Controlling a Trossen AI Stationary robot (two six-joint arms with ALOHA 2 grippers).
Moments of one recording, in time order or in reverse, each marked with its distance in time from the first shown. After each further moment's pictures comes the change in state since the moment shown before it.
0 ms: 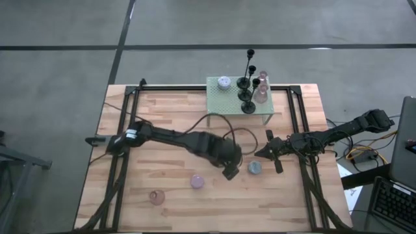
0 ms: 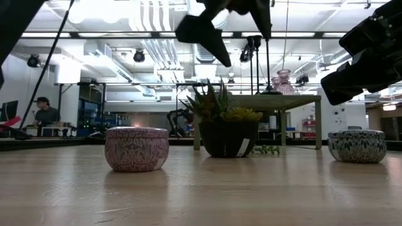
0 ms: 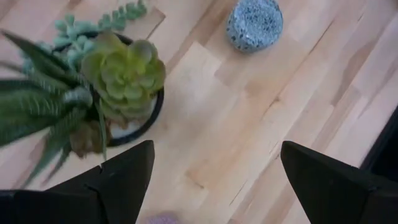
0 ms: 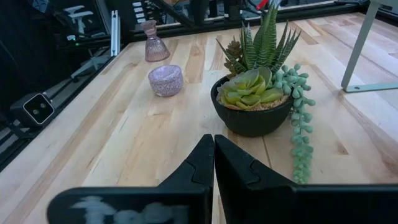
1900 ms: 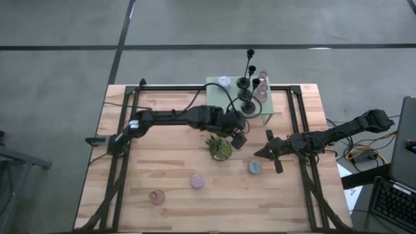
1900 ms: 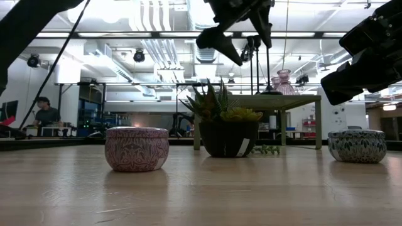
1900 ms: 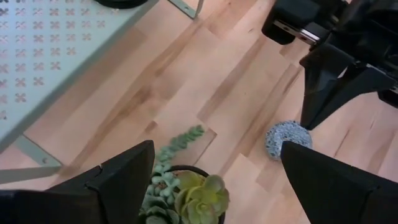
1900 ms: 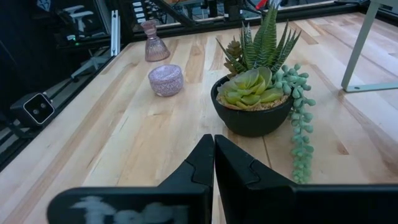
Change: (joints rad) left arm 0.199 -0.002 0.106 0.070 -0.105 0.193; right arm 0.000 0.000 0.000 0.000 0.000 0.000
